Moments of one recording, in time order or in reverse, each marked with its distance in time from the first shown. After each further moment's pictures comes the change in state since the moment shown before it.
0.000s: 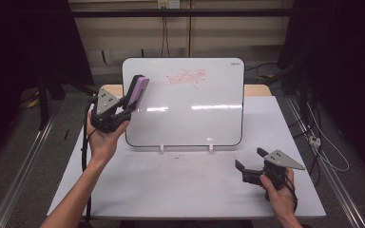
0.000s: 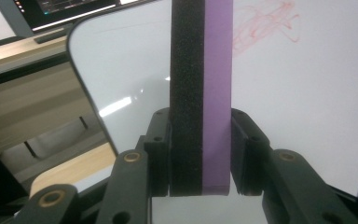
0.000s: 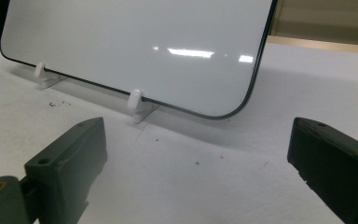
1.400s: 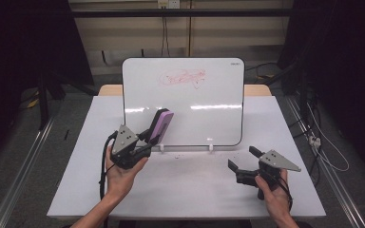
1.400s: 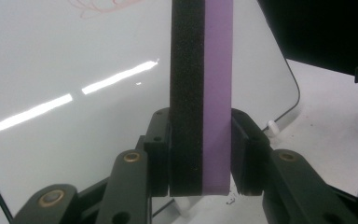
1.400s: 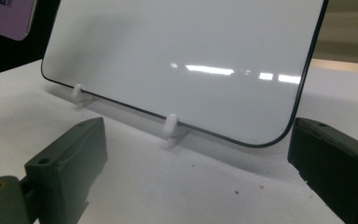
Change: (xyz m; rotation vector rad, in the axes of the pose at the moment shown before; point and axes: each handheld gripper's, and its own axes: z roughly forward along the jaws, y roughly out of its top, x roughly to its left) left arm -0.079 -0.047 -0.023 -0.012 -0.200 -0.078; right arm 0.018 0.007 0.003 -0.070 0.077 0.002
